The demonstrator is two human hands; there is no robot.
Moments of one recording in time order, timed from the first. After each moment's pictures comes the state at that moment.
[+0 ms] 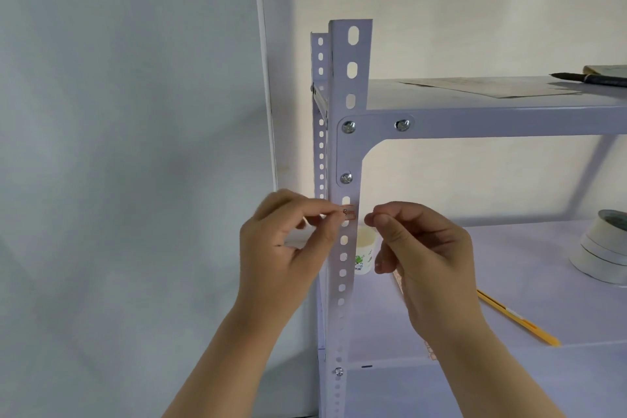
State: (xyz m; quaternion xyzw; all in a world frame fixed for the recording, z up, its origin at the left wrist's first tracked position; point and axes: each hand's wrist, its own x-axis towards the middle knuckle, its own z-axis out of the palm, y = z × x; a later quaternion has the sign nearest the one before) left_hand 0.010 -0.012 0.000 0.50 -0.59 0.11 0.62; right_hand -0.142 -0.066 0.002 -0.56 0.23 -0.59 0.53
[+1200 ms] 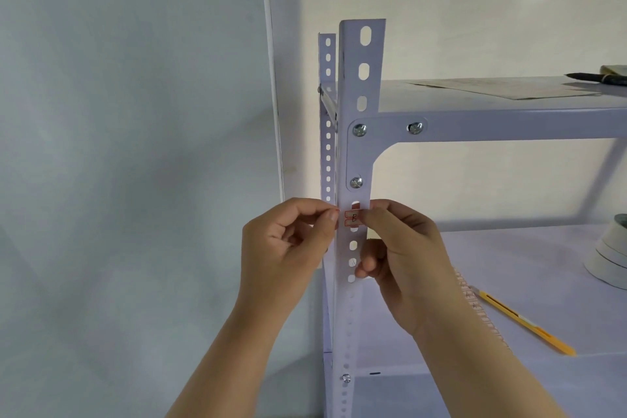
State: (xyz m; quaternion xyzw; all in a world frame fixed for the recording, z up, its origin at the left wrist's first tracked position) left_hand 0.014 -0.013 -0.001 0.51 -0.52 -0.05 0.69; right_hand -0.116 -0.066 0.020 -0.50 0.27 -0.47 0.67
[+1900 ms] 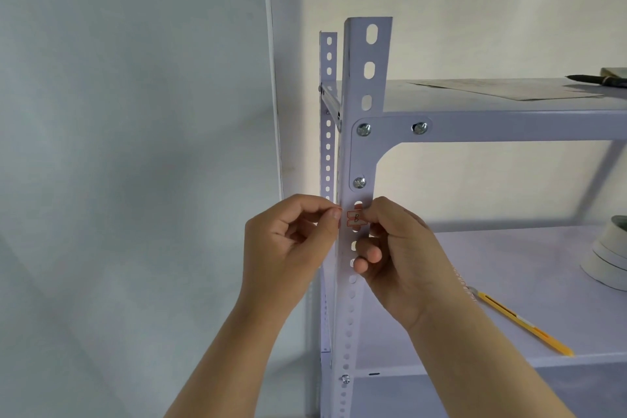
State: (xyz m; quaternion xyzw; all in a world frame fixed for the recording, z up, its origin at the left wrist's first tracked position) left_hand 0.019 -0.018 -0.002 0.51 -0.52 -0.05 0.68; right_hand -0.106 -0.064 0.031 -0.41 0.27 -0.44 0.75
